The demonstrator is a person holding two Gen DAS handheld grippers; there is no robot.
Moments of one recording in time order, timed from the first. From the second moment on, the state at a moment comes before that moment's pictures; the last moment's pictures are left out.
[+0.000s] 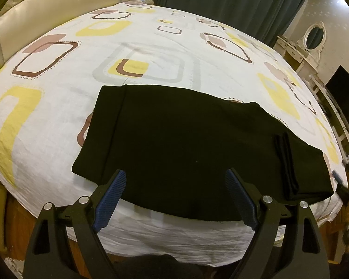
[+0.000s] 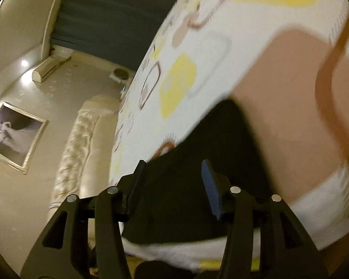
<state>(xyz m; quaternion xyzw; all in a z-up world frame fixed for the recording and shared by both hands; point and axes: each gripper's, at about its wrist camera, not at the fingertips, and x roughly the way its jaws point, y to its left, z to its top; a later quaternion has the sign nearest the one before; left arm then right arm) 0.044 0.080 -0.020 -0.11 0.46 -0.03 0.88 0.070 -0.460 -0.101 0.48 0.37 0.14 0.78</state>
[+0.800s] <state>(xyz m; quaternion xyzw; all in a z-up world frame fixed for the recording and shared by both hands) 0.090 0.229 -0.071 -0.36 0.49 -0.10 0.79 0.056 -0.438 -0.124 0.43 0.39 0.13 0.80</state>
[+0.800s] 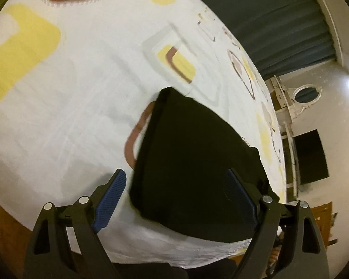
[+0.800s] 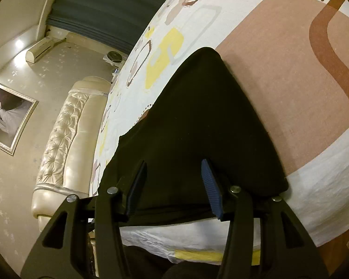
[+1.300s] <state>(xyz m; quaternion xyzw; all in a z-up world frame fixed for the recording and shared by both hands) 0.136 0.199 -0.105 -0.38 0.51 -0.19 0.75 0.062 -0.420 -0.107 0.40 0.38 0.14 0.82</state>
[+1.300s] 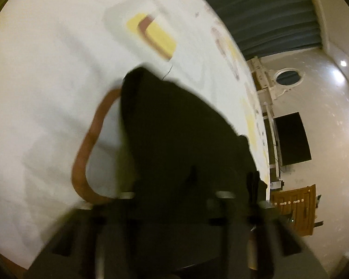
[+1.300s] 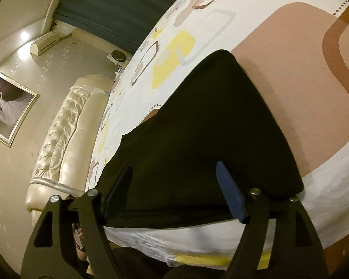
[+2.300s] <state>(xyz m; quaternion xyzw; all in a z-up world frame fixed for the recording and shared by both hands) 0.116 0.047 0.088 -0.22 0.44 -0.25 0.83 0.061 -0.412 -0.097 0.41 0.36 0.15 0.83</state>
